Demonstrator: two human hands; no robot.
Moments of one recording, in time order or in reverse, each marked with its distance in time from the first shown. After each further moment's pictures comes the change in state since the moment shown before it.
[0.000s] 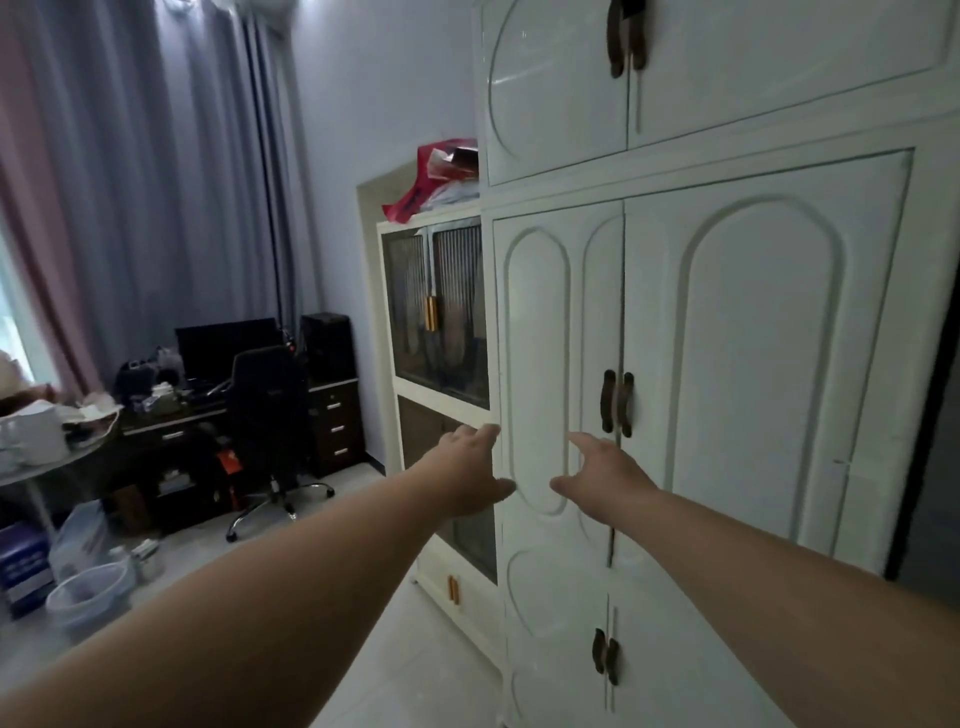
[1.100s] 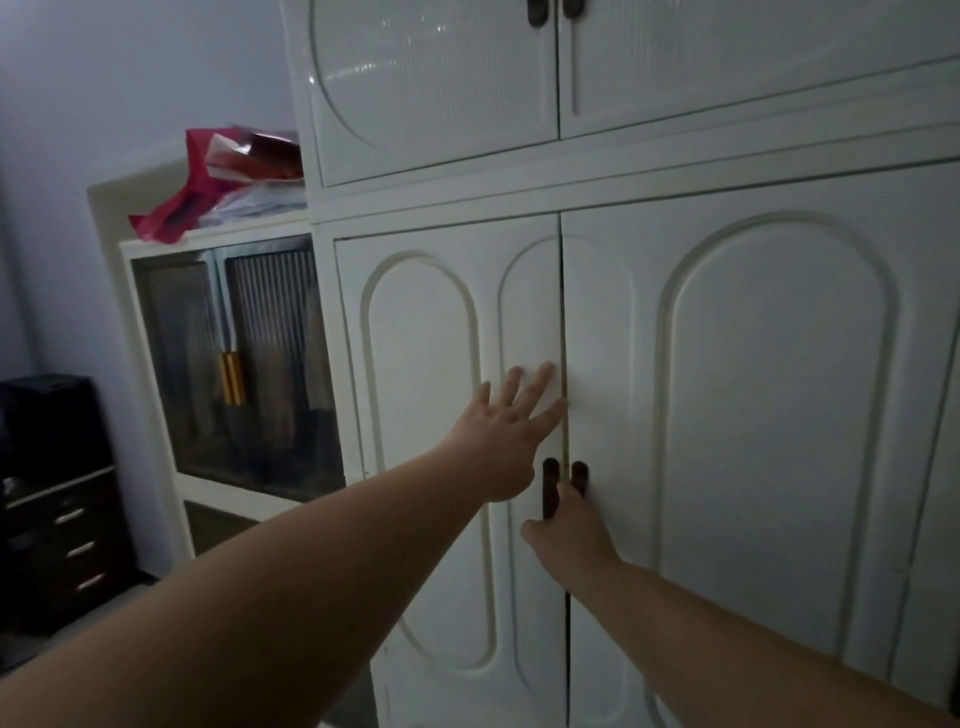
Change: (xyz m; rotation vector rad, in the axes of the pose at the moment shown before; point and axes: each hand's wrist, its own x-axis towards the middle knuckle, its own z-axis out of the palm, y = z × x) left_hand 0.363 0.070 0.029 0.438 0.353 0.873; right_hand 0.246 0.059 0.034 0.334 0.379 0.292
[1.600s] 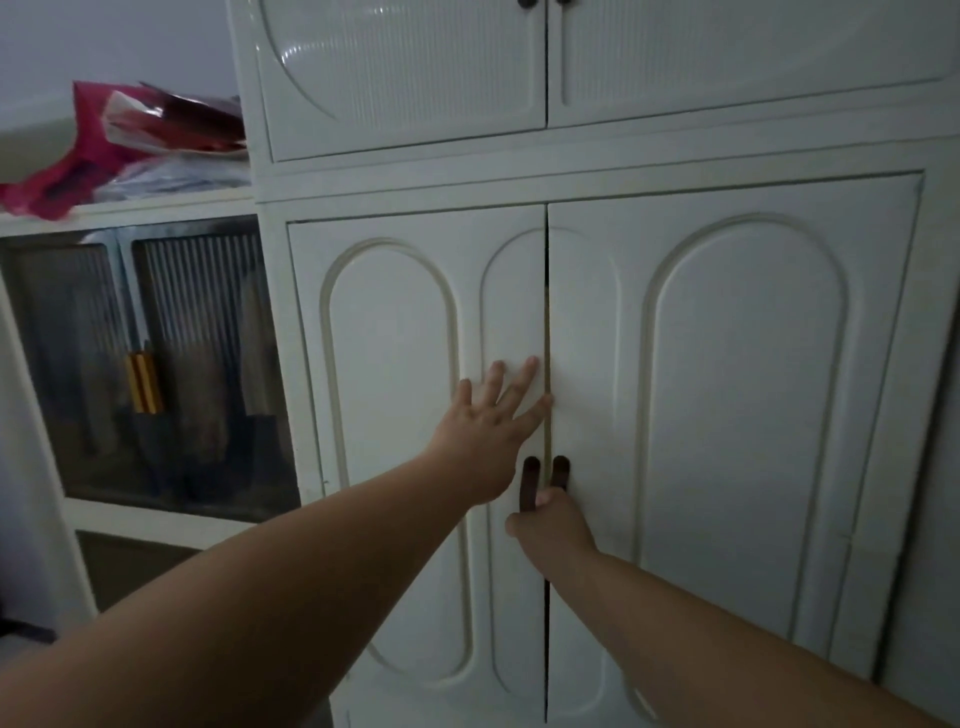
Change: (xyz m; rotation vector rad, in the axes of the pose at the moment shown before) left_hand 0.005 -0.012 0.024 -0.009 0.154 0.073; right_hand 0.010 -0.008 0.018 0.112 0.110 0.225
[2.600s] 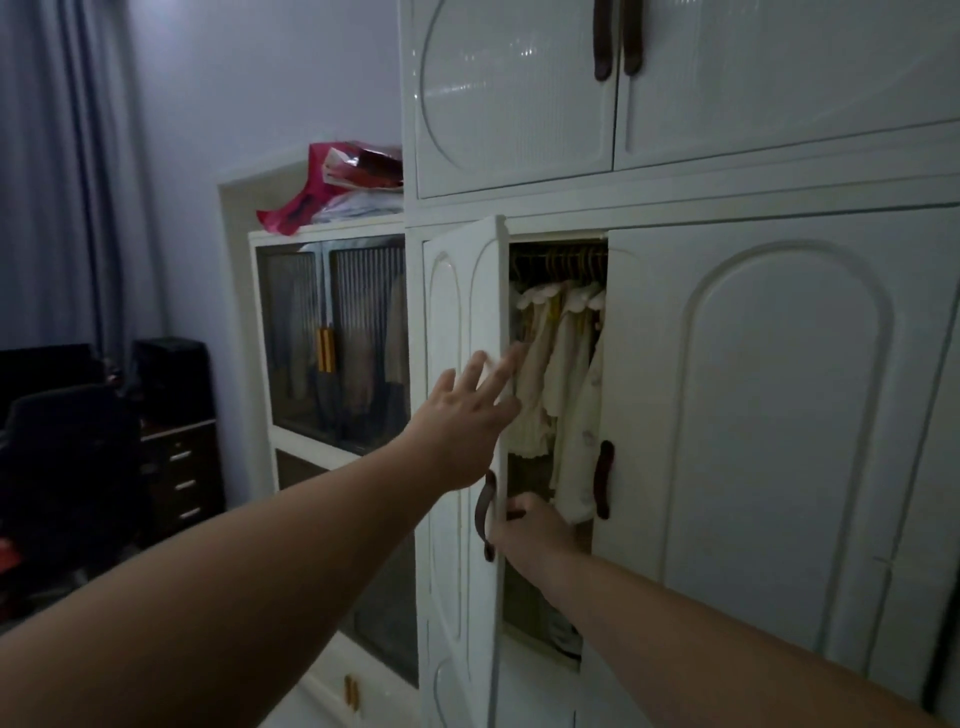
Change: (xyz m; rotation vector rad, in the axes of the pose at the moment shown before) left_hand -0.117 0.018 -0.125 0.171 -0.009 -0.216; right_hand -0.123 -0.022 -0.003 -0.092 -0.327 -0.112
